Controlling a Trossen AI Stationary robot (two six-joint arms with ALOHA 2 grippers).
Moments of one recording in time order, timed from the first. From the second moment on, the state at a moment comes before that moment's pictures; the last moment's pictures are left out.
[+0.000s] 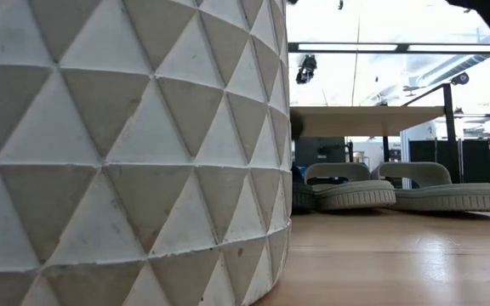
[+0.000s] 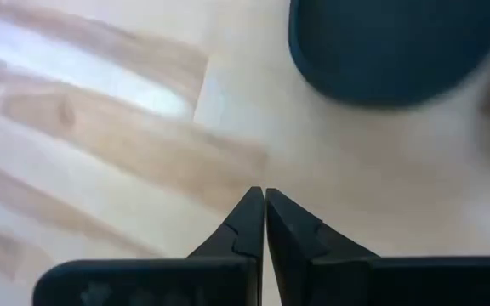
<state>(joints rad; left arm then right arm) -0.33 0.16 0.71 -0.97 -0.73 -0.49 0.26 2.35 2.00 -0.83 0.21 1.54</state>
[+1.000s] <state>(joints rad) -0.33 0.16 0.71 -0.97 -0.74 -0.49 0.29 2.34 1.95 -1.22 0.26 1.84</state>
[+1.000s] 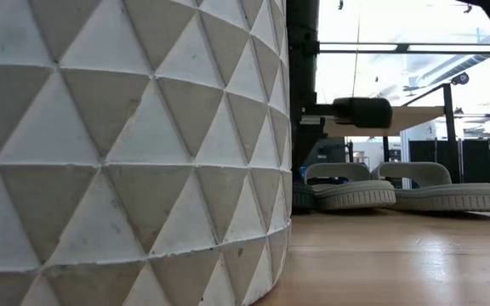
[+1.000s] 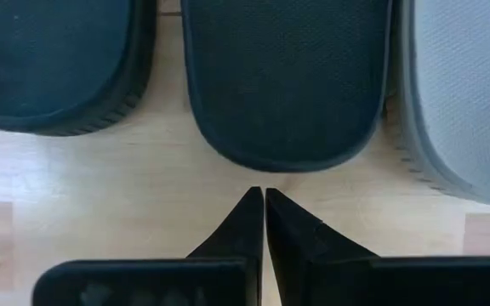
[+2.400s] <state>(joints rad) -0.33 0.16 0.71 -0.97 -0.74 -0.49 0.43 2.23 1.82 -1.46 0.18 2.26</state>
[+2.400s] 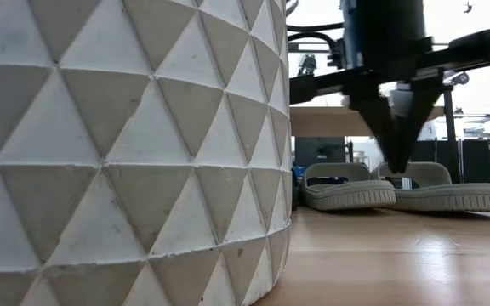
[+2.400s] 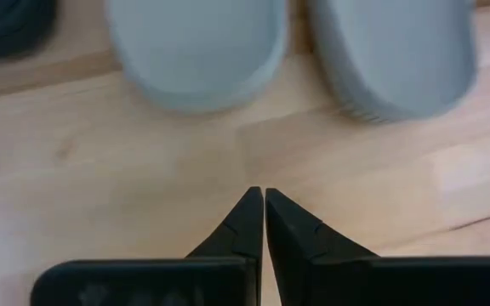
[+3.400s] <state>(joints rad) -0.33 0.28 0.71 -0.97 -0.74 -0.54 0.42 1.82 1.19 -0.78 0.21 2.19</state>
